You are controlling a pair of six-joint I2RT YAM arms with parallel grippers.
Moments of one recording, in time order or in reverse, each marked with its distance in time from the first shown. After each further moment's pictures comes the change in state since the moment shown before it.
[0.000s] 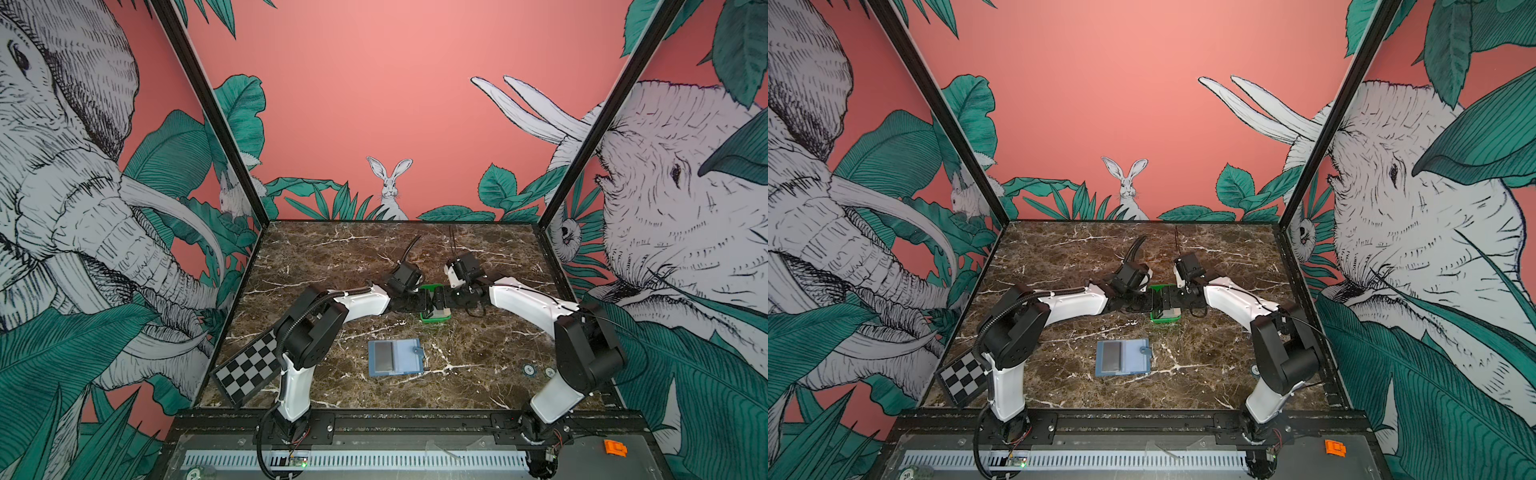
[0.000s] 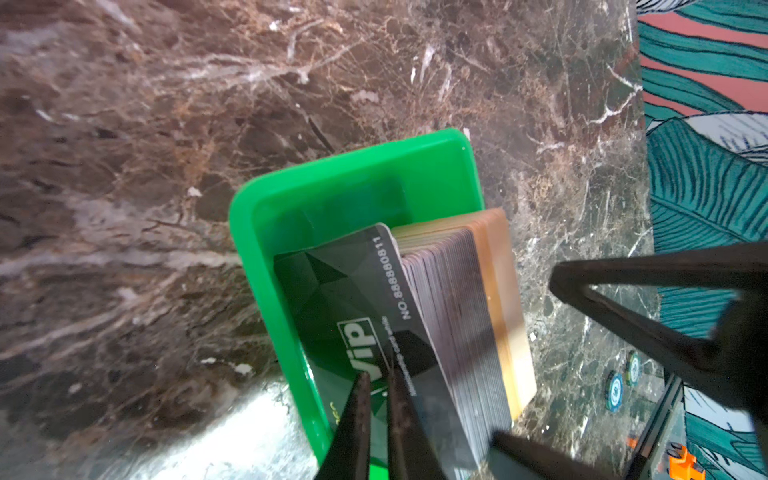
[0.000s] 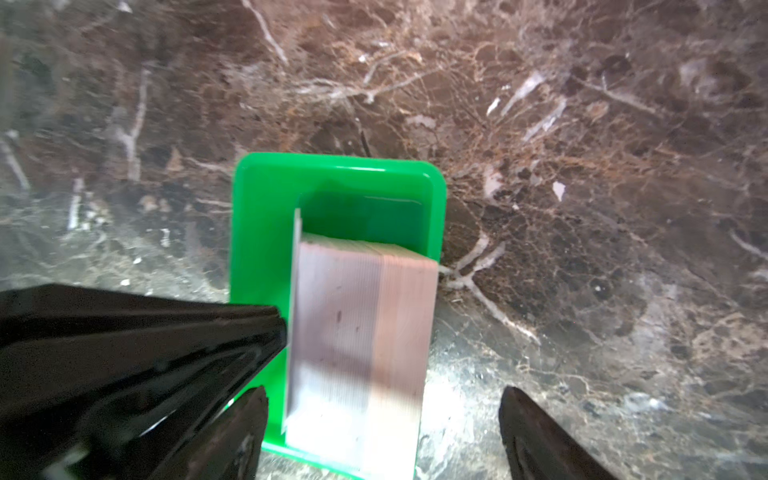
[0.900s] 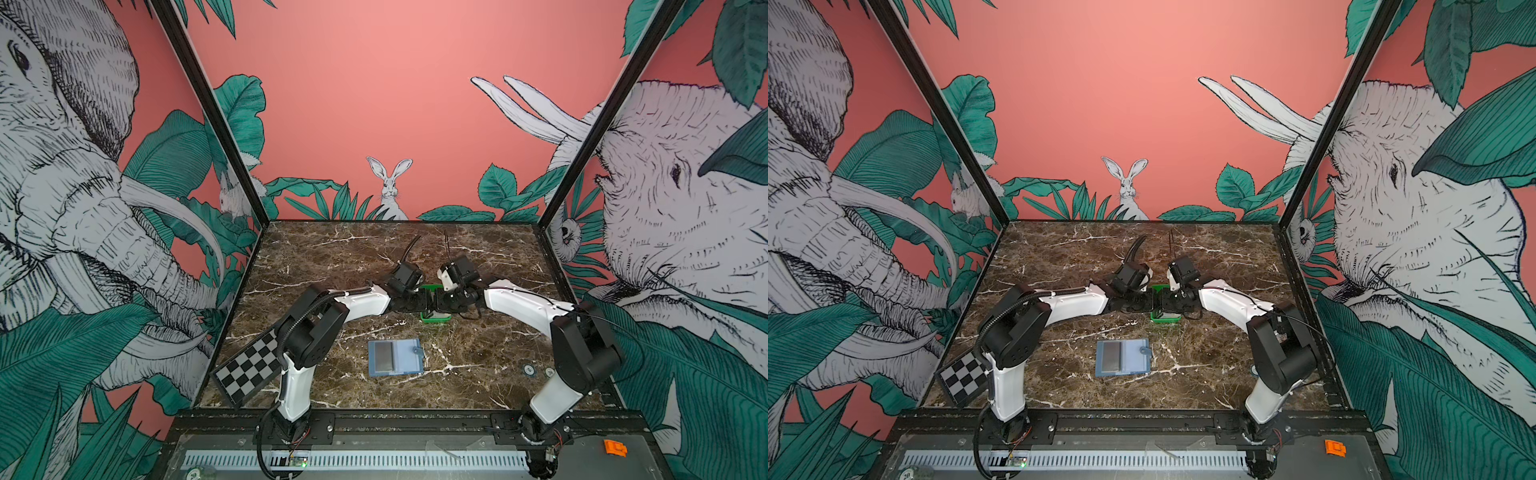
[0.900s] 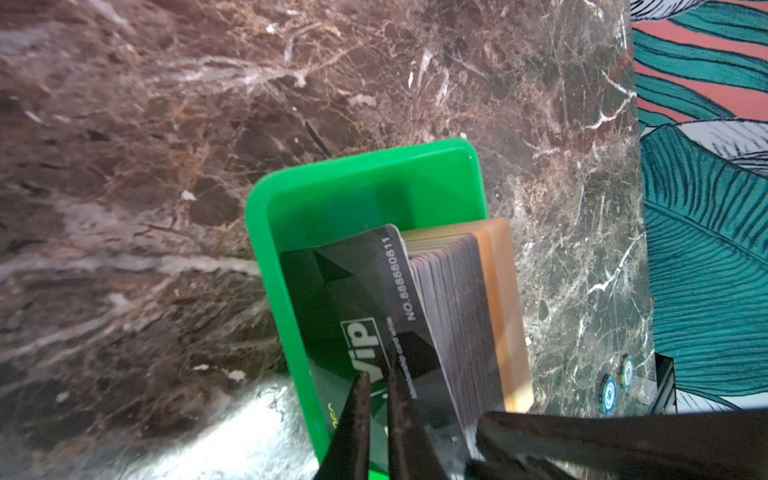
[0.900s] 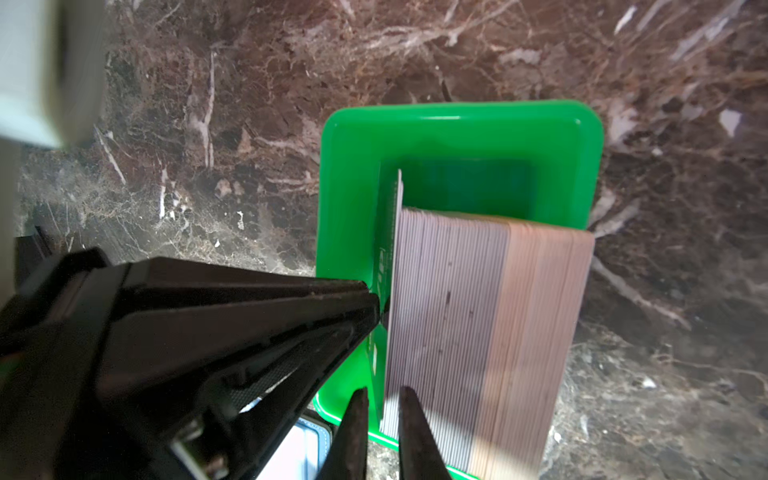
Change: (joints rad) left arm 0.000 0.005 0.002 0.009 0.009 -0.013; right arm 0.048 0.035 -0.011 0.040 -0.106 0.144
